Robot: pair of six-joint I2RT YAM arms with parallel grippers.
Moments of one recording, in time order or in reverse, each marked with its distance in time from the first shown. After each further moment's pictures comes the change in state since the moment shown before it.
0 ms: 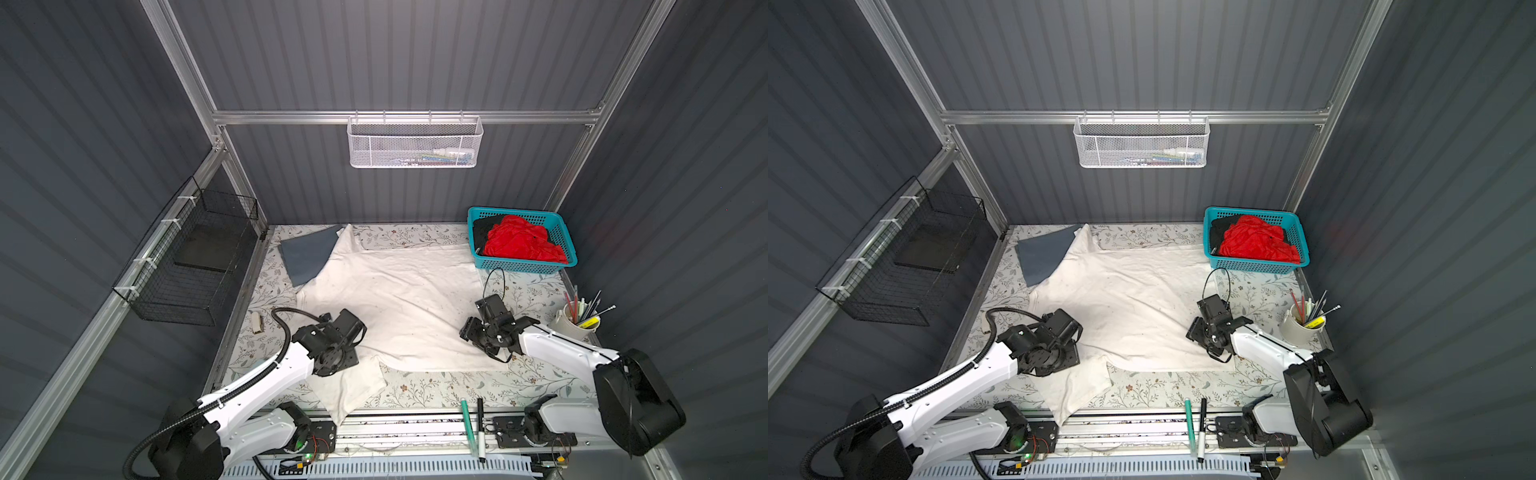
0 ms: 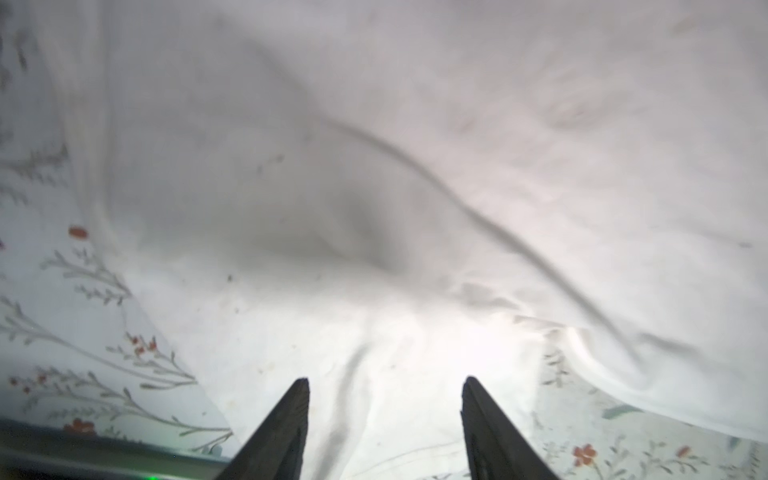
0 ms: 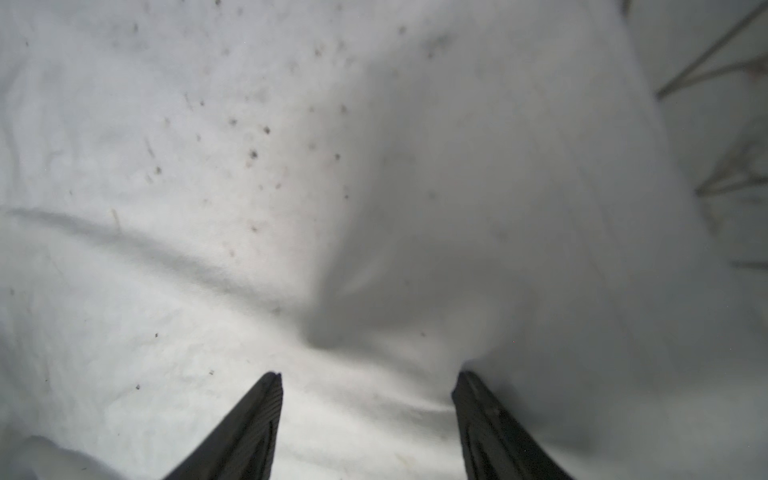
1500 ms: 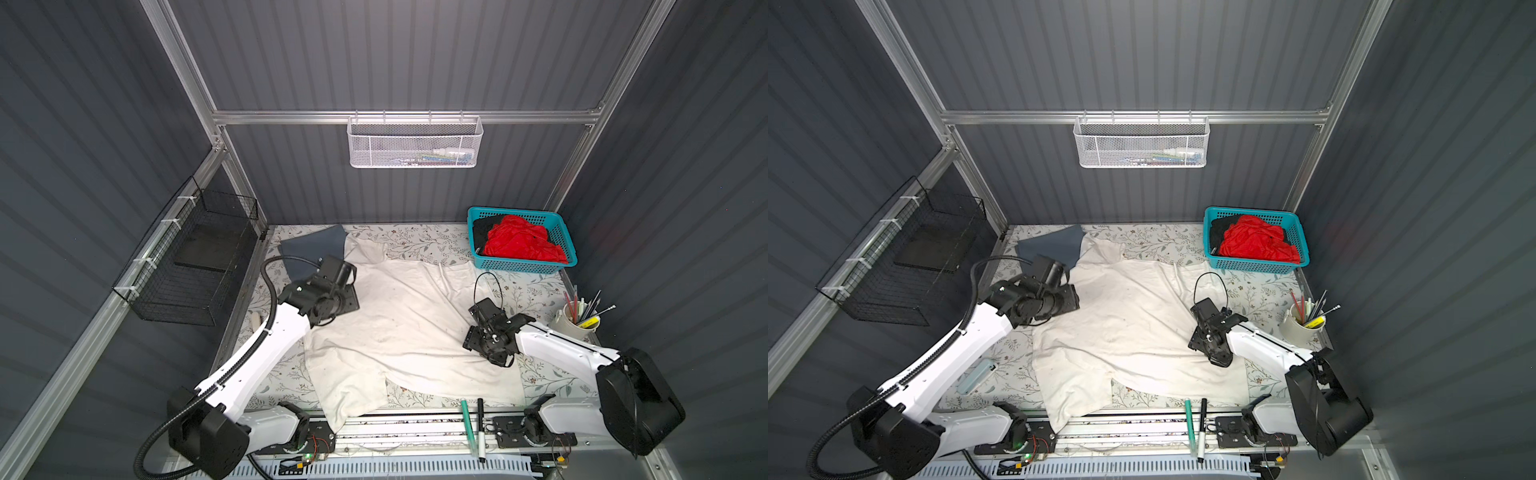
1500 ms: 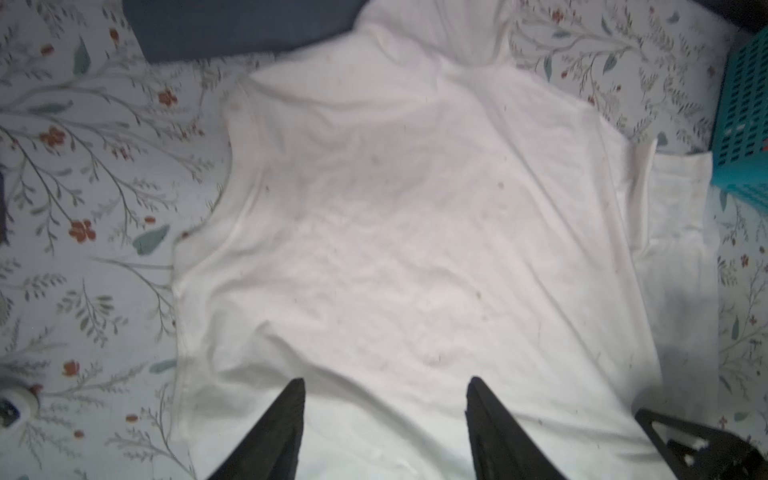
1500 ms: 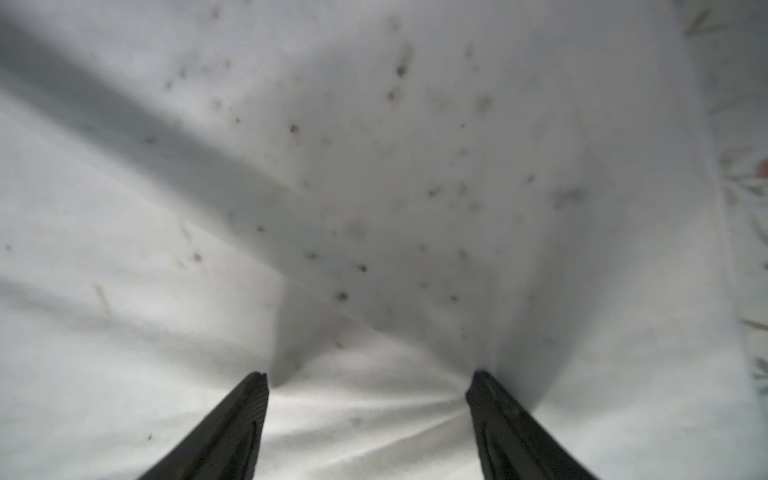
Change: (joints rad) left arm 0.277 0.225 0.454 0.036 0.021 0.303; right arm 0.042 0.007 0.075 -0.272 0.135 -0.003
